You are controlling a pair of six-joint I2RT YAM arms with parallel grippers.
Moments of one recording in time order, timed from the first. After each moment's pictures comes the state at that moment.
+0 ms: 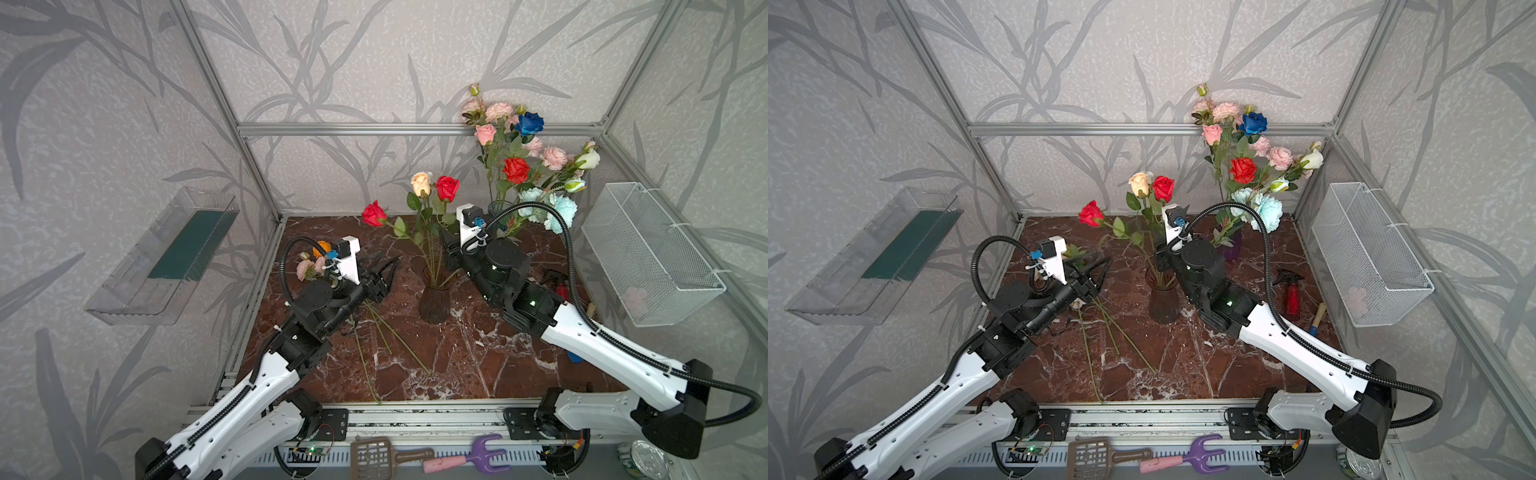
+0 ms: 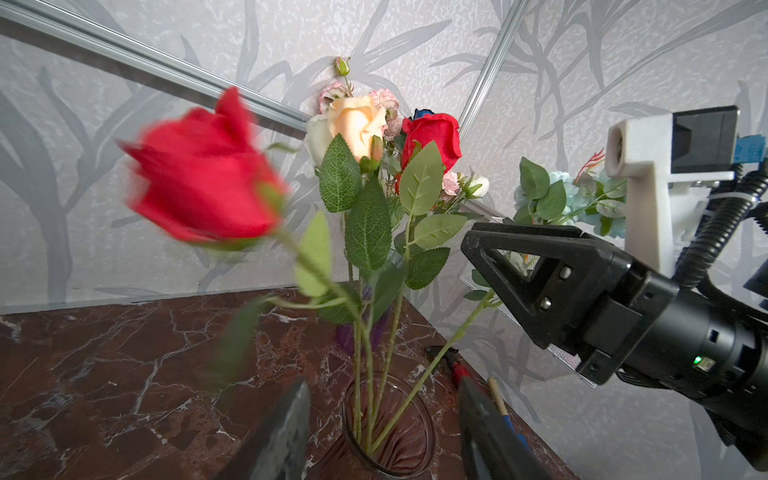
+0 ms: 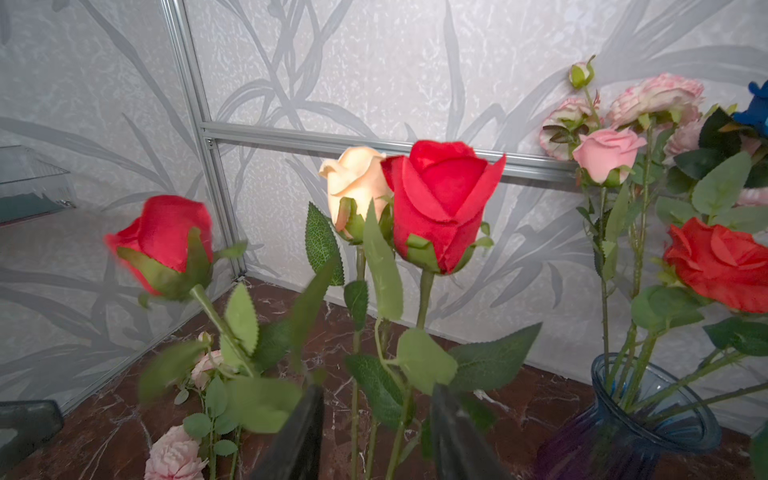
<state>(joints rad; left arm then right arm) -0.61 0.83 0.72 0.21 0.04 -0.42 0.86 1.23 1.18 0.01 0.47 0.04</state>
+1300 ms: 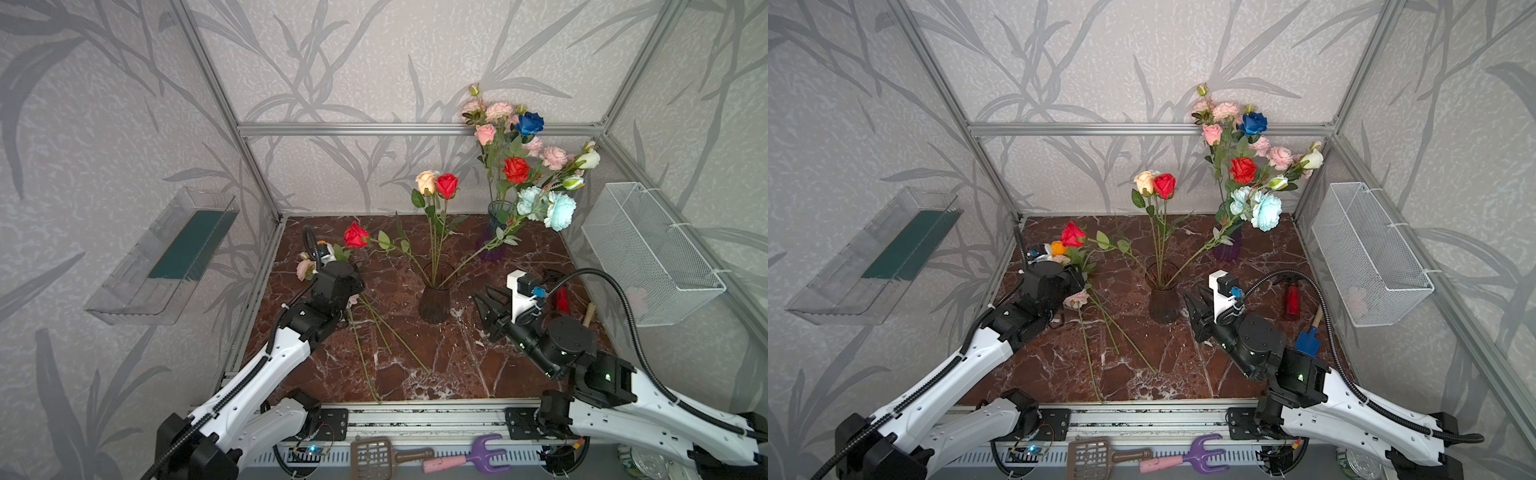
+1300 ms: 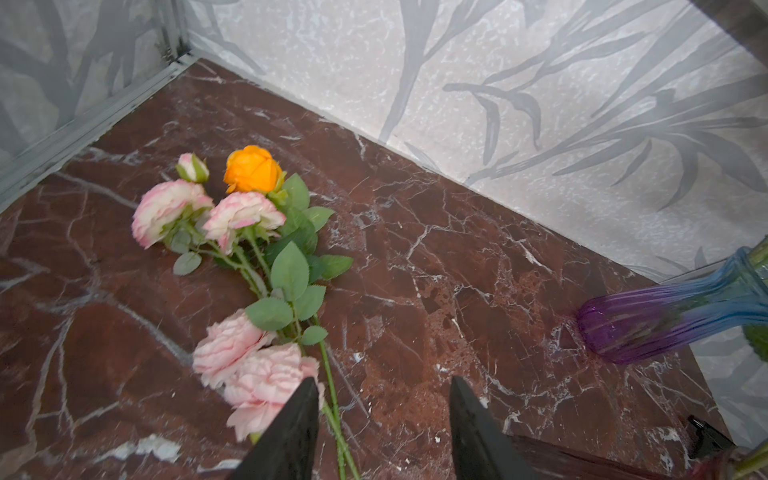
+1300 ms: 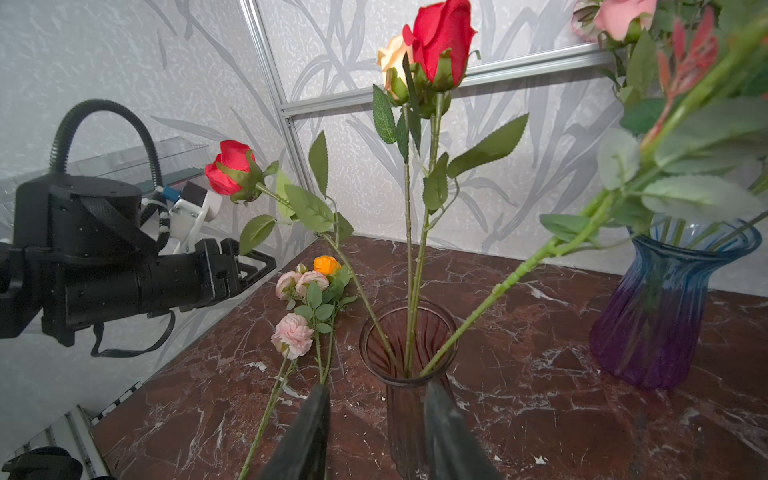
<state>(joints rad) -0.49 0.97 0.78 -0.36 -0.42 -0.72 1.11 0.60 0.73 -0.20 0.53 0.27</state>
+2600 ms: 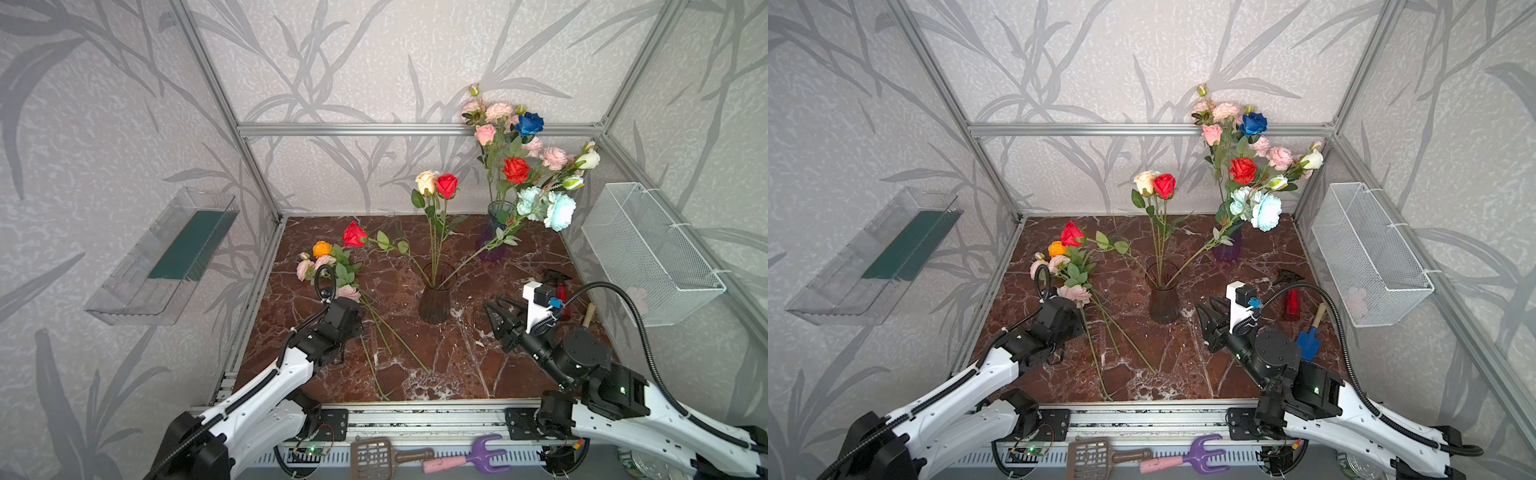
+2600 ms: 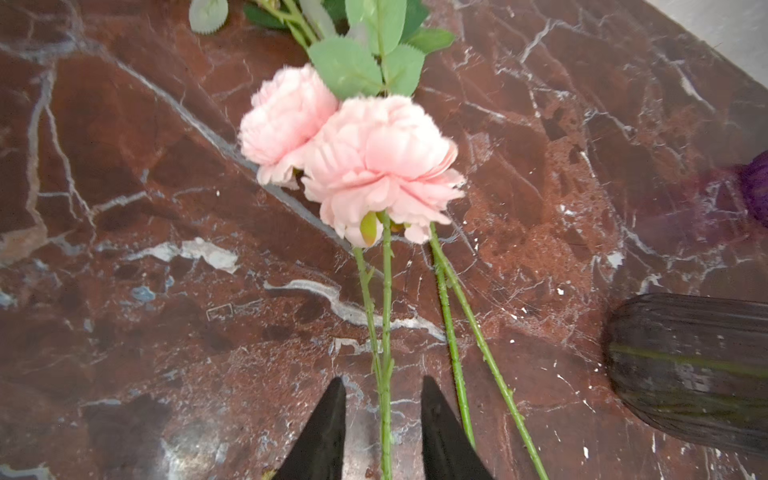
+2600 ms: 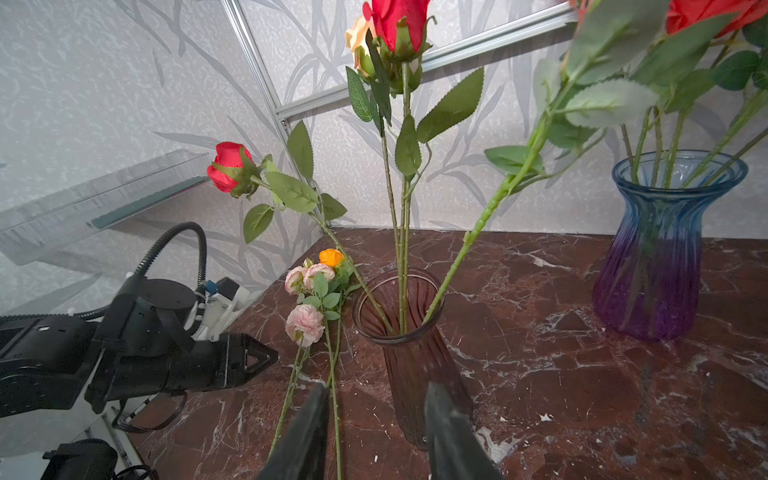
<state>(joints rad) -0.52 0.92 0.50 -0.43 -0.31 -0.82 1.11 0.47 0.65 -0.26 0.52 0.36</state>
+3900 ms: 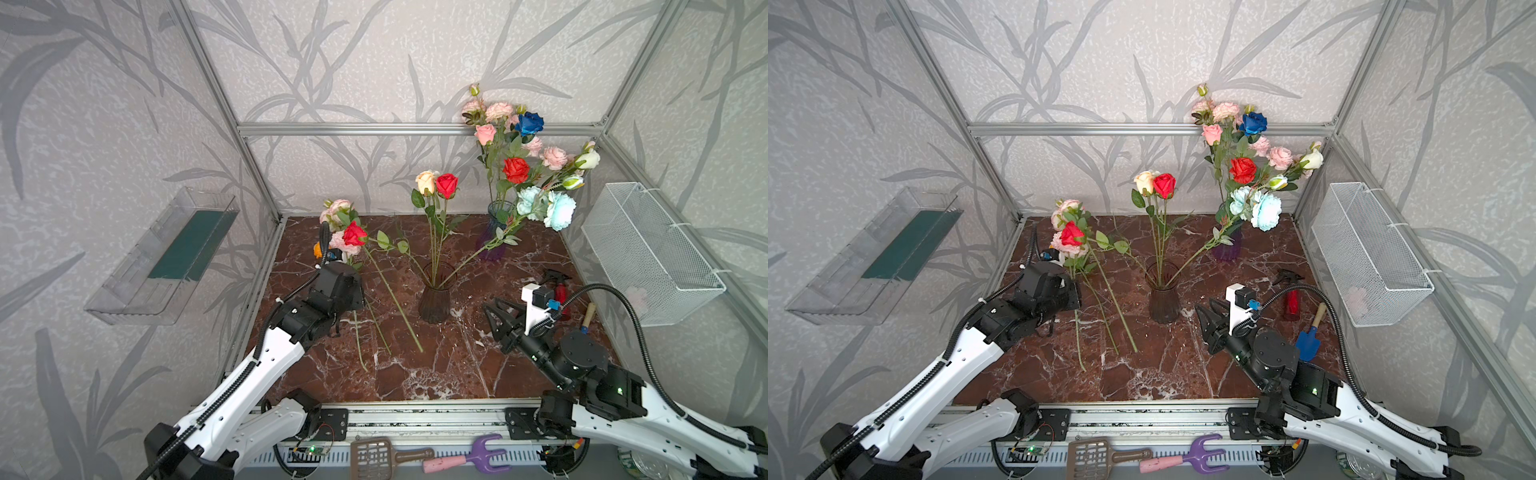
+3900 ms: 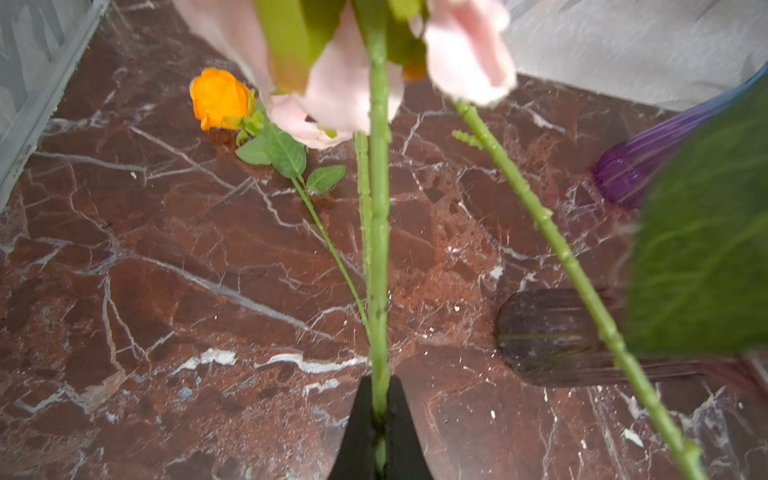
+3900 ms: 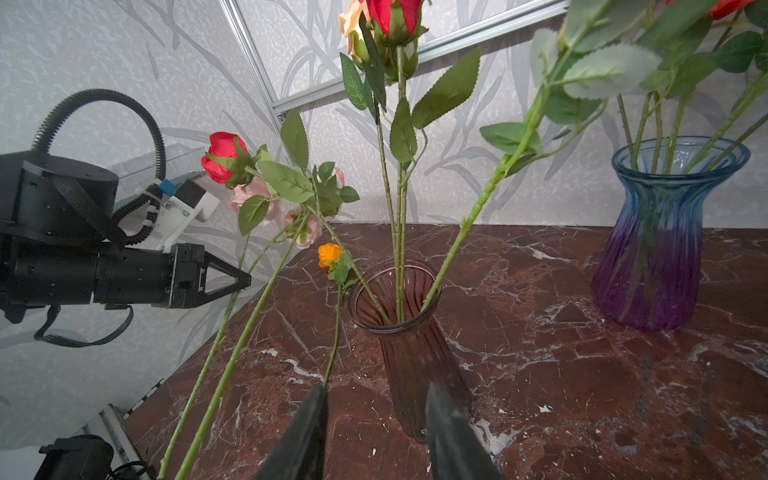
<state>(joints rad) -0.52 0.98 0.93 -0.71 -0.25 -0.54 1.11 0.45 0.62 -0.26 0.52 0.37</state>
